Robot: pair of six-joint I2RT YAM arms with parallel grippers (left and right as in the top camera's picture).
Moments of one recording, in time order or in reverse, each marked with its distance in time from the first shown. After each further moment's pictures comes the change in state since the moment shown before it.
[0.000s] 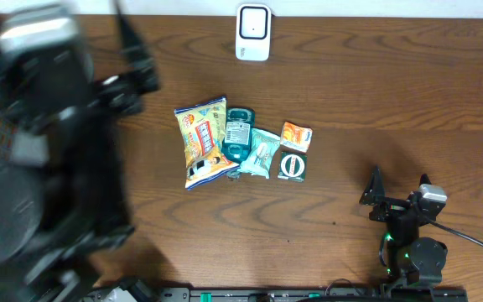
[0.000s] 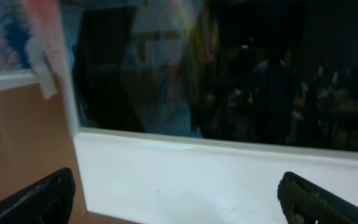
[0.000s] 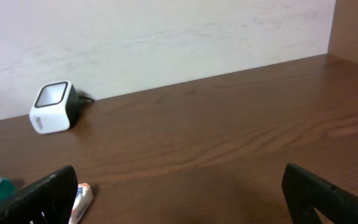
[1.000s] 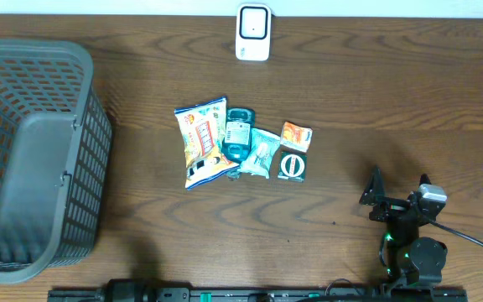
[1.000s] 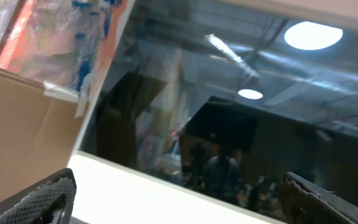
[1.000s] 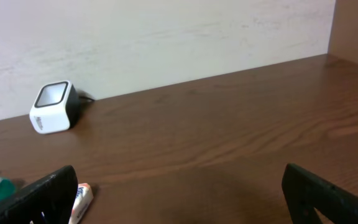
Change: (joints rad) left arm 0.782 -0.871 -0.312 -0.302 0.819 -0.485; right arm 0.000 0.000 0.000 0.000 0.000 0.000
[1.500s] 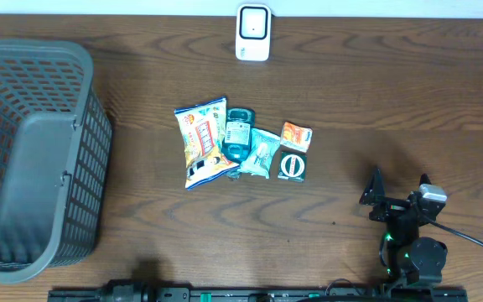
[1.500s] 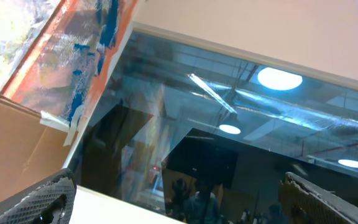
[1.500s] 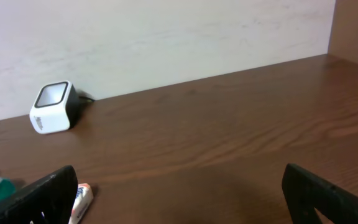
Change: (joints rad) left arm 0.018 -0.195 0.010 -0.030 0.036 -0.022; right arm 0.000 0.000 0.000 0.000 0.000 0.000
